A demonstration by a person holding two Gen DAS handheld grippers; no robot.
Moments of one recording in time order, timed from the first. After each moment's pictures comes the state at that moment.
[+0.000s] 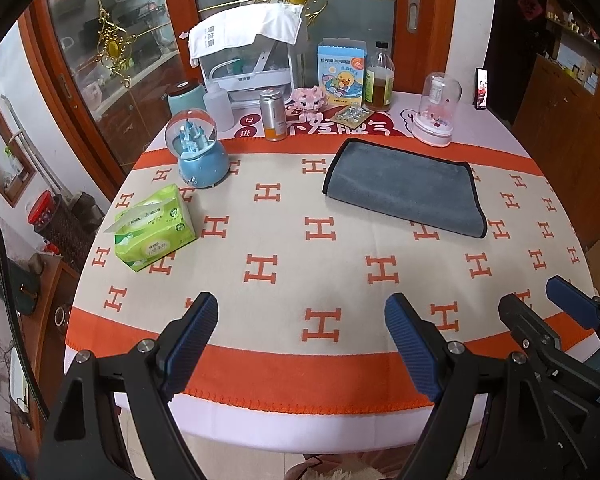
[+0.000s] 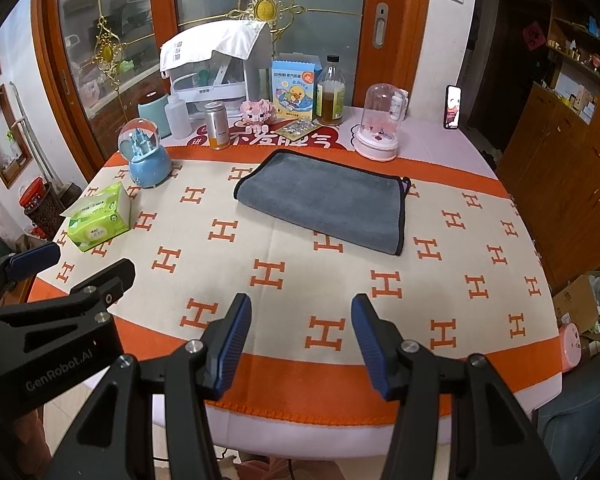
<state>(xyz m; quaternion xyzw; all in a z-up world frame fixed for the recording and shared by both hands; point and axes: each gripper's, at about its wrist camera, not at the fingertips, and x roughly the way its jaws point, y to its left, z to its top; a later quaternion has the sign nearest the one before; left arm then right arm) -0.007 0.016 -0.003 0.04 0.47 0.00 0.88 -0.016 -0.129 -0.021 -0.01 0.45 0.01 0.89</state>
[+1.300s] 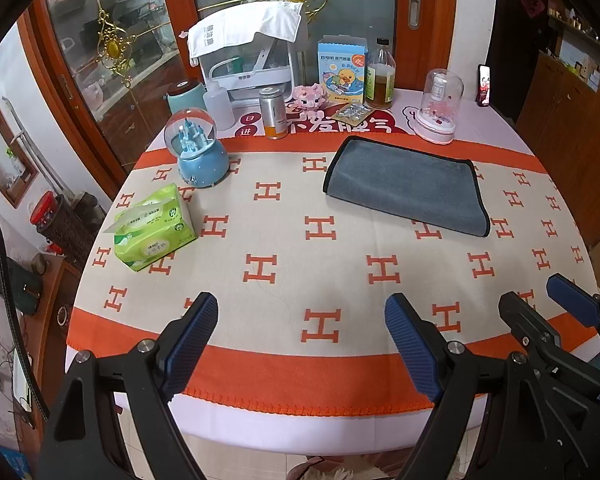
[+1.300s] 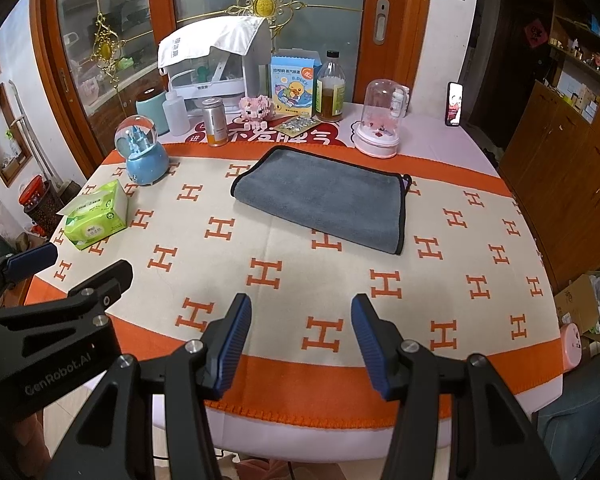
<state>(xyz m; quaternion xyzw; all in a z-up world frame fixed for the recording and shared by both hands) -0.006 0.015 -0.006 0.04 0.47 0.00 0.88 -0.012 -0.135 -0.026 -0.01 0.45 0.01 0.89</state>
